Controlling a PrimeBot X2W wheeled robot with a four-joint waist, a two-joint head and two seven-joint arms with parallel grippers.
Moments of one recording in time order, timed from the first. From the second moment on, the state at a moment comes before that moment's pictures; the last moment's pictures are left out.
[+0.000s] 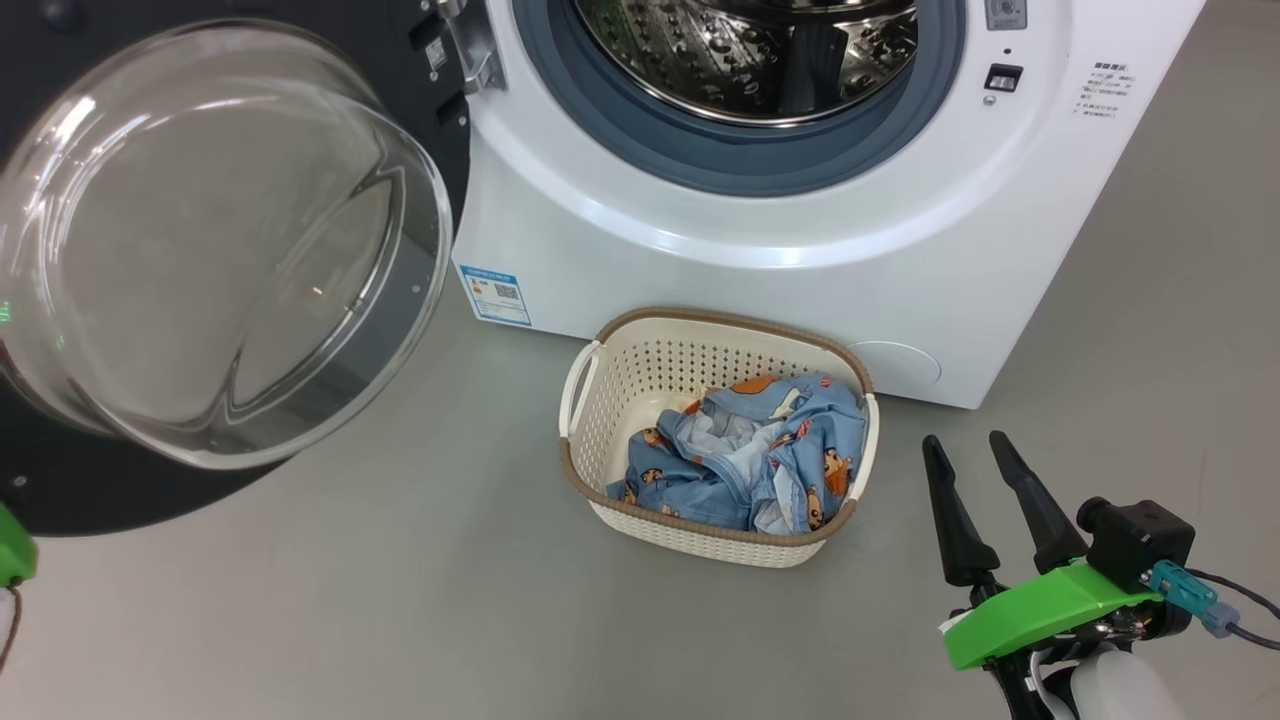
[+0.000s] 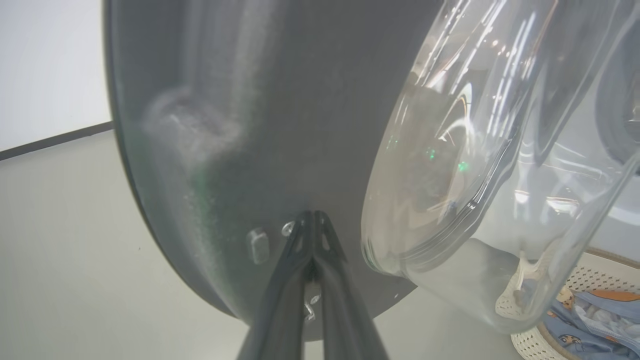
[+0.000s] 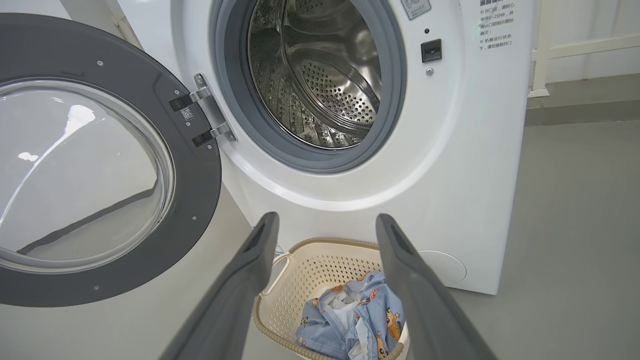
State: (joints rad) left arm -0.72 0.47 -0.15 1.10 -0.47 -0.13 -0.23; right arm -0.19 -0.06 0.02 0.30 0.32 0.13 -0.25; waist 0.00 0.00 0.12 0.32
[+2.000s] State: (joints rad) left arm -0.09 0.31 -0.18 0.17 -0.57 0.05 -0.25; right arm -0.16 -0.11 0.07 0.27 0.30 0.13 -0.25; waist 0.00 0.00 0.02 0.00
